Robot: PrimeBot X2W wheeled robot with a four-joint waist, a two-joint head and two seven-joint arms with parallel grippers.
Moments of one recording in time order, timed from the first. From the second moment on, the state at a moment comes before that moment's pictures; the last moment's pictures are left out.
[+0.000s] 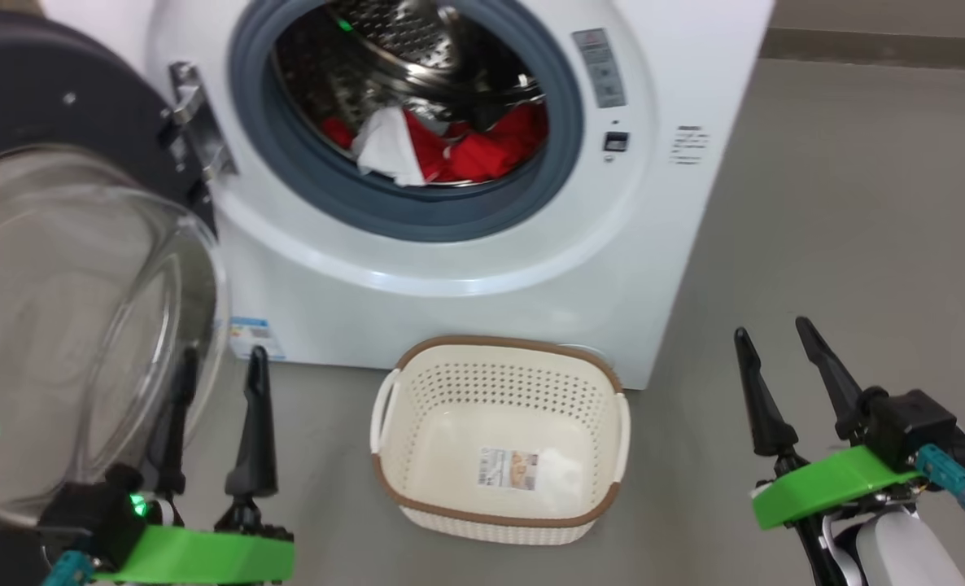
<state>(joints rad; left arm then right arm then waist) -0.13 0.05 -0.02 0.05 -0.35 -0.06 -0.26 -0.16 -0.05 0.00 0.28 0.25 0.12 -0.26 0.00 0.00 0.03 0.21</state>
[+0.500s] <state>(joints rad) -0.03 0.05 0.00 0.12 -0.31 -0.12 -0.26 -0.09 -0.05 -0.01 0.24 0.25 0.12 -0.26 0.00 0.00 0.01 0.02</state>
